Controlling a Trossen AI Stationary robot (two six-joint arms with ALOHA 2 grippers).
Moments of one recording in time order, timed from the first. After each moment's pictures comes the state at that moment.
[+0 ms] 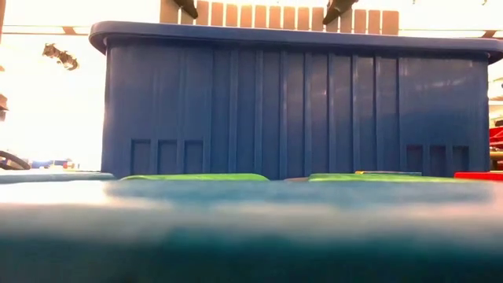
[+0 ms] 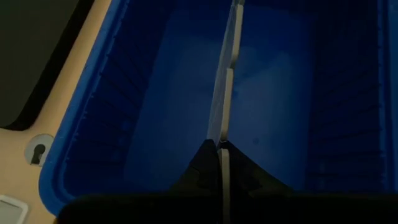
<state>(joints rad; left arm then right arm) 0.51 1.56 2.14 -1.46 0.08 0.20 -0.58 1.62 2.18 -1.48 -0.20 -0.54</state>
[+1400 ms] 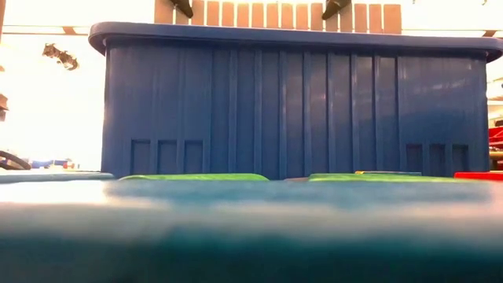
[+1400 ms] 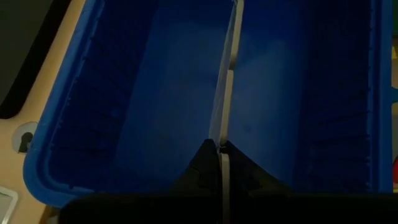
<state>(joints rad) 0.48 1.56 2.14 -1.52 0.07 0.18 -0.53 1.62 2.19 -1.49 -0.21 -0.50</state>
